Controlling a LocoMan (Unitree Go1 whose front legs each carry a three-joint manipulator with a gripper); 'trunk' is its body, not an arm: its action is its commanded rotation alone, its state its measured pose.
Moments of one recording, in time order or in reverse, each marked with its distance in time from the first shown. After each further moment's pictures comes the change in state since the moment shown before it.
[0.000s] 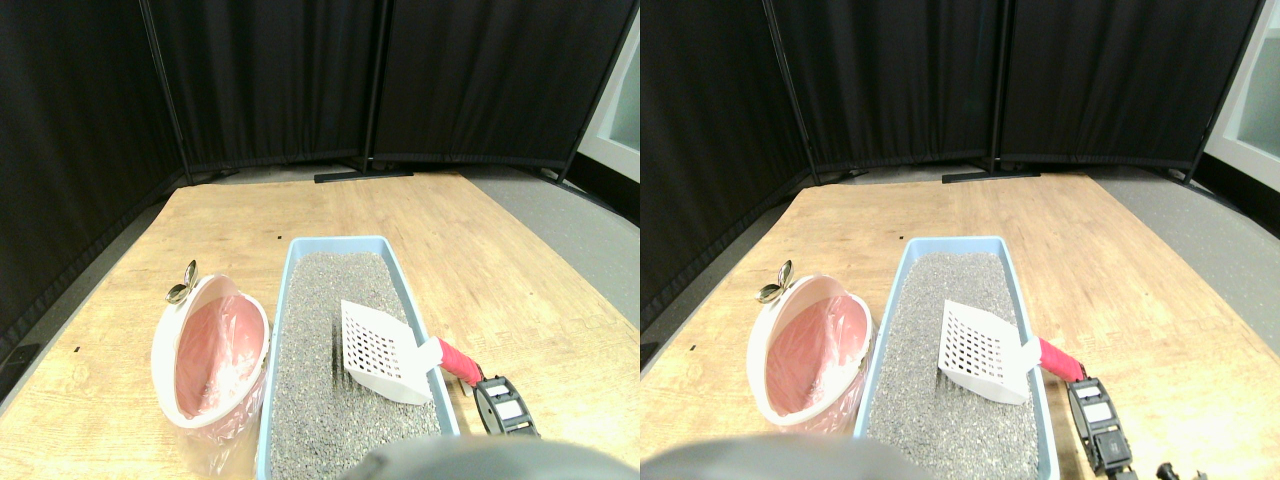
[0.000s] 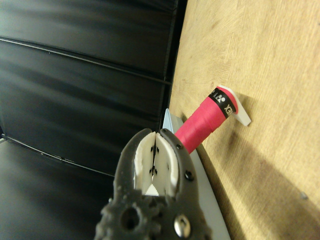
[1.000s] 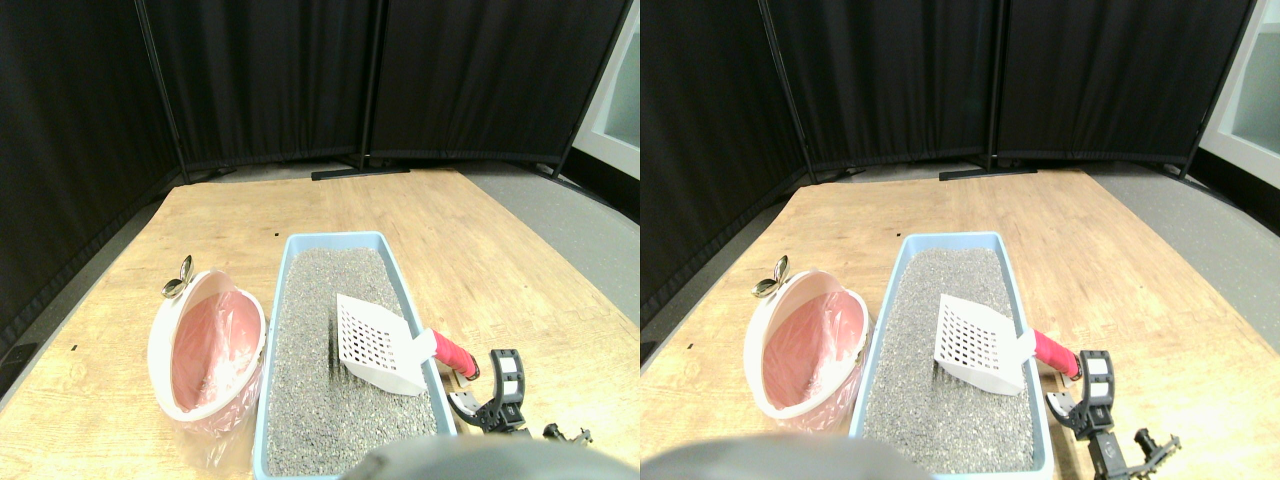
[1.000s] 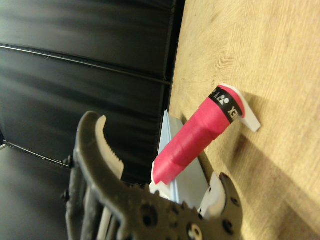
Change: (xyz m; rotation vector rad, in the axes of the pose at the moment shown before) right arm 0.019 0.001 -0.011 0.326 -0.002 0.003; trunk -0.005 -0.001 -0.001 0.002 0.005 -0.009
